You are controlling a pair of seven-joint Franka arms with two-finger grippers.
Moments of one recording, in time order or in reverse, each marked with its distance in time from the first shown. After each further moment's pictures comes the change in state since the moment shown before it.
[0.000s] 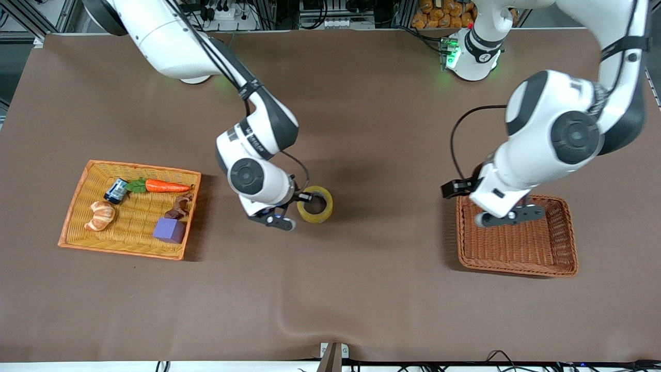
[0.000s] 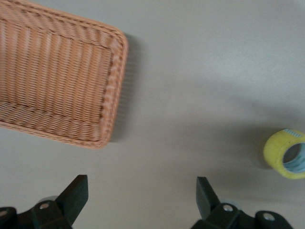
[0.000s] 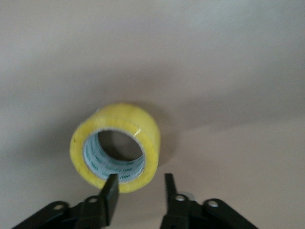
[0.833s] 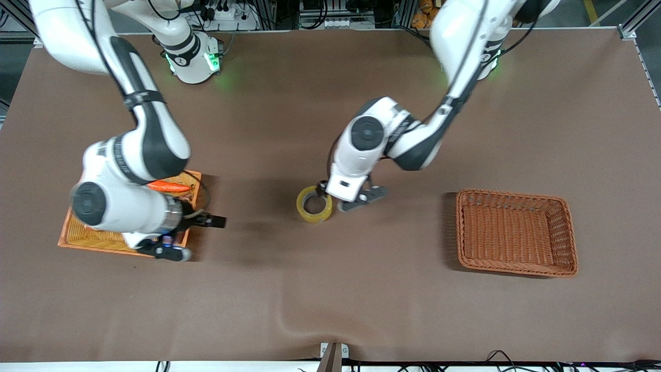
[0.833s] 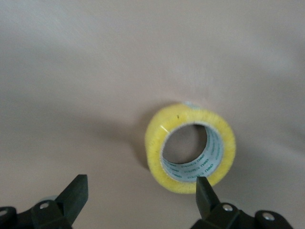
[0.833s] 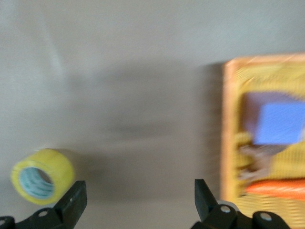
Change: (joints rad) left arm -0.464 0.356 0.033 0.021 0.033 0.505 -0.645; right arm -0.353 -0.155 -0.009 -0.008 -0.033 -0.151 -0.523
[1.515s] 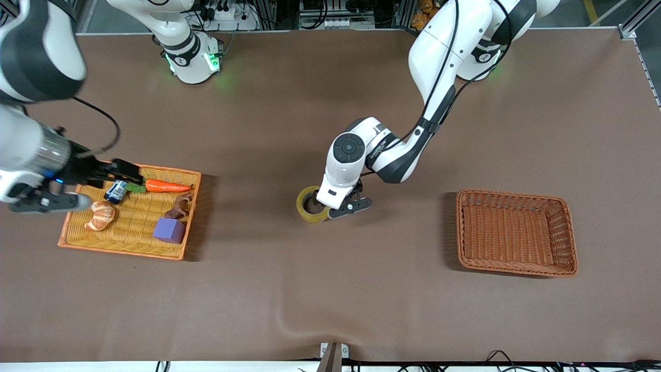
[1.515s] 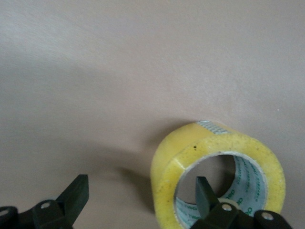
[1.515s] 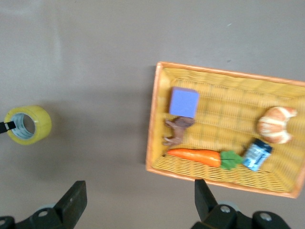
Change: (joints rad) left arm -0.022 0.116 0.034 0.032 0.053 0.093 0.062; right arm -0.126 -0.333 -0.027 -0.041 -0.042 -0.243 -0.269
